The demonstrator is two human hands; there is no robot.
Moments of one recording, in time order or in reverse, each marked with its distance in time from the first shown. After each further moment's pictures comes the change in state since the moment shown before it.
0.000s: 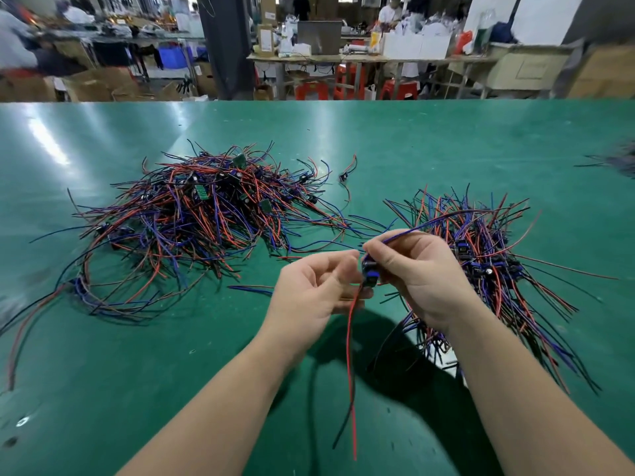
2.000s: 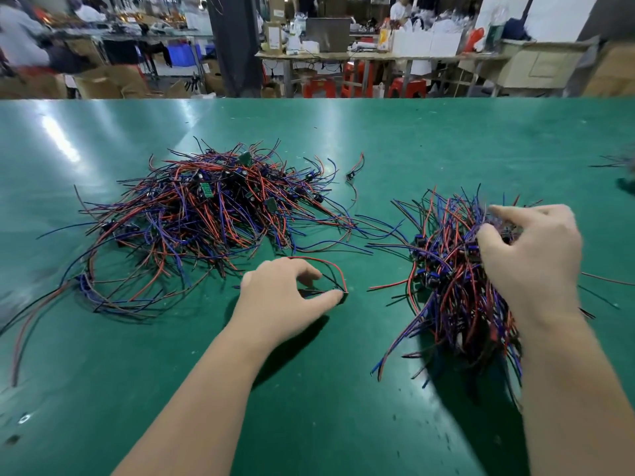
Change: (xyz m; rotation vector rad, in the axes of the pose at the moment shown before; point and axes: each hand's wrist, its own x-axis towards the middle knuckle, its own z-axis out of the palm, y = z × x) left_hand 0.011 0.000 -0.045 1.249 0.188 -0.033; right_hand 0.000 -0.034 -0.063 -1.054 0.686 -0.193
